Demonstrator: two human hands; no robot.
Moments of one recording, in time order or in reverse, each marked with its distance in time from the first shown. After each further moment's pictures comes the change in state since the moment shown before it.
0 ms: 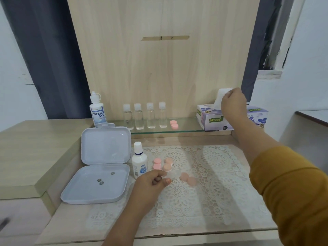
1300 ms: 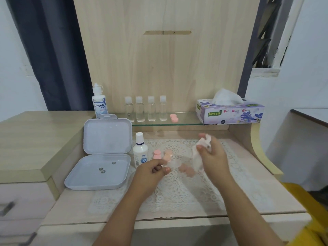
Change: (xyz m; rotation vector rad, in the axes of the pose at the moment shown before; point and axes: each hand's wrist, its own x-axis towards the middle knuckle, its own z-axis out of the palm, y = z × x) left_hand -0.001 0.002 -0.004 -0.053 -0.058 0.020; right_hand -0.195 0.019 -0.010 0.632 -0.332 0.132
